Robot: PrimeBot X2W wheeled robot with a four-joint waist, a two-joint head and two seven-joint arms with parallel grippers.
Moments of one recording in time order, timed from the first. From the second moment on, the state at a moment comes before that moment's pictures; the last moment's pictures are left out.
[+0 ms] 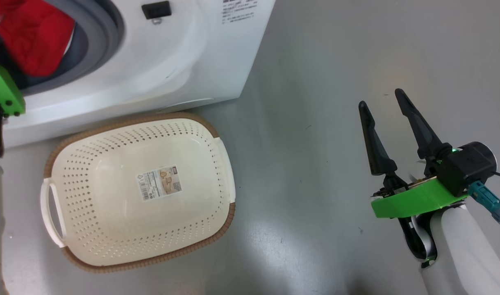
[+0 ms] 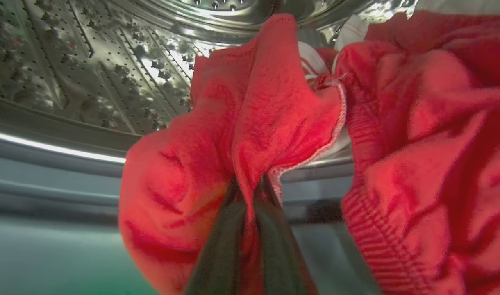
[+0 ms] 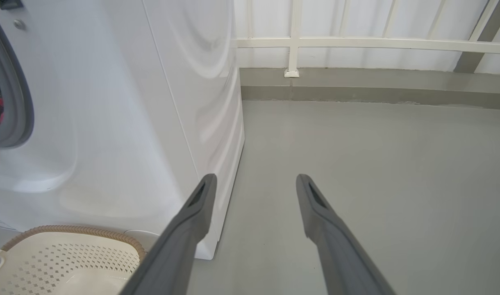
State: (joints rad) left arm -1.10 0.30 0.03 1.03 -0.16 0.00 0.03; right arm -0.33 -0.06 0.08 0.14 0.20 0.12 -0.26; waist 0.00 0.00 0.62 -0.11
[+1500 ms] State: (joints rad) left arm -0.54 0.18 0.18 0.35 -0.30 -0.09 -0.25; right arm -0.27 -0.06 0.07 0.18 0.20 0.12 -0.26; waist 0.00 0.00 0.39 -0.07
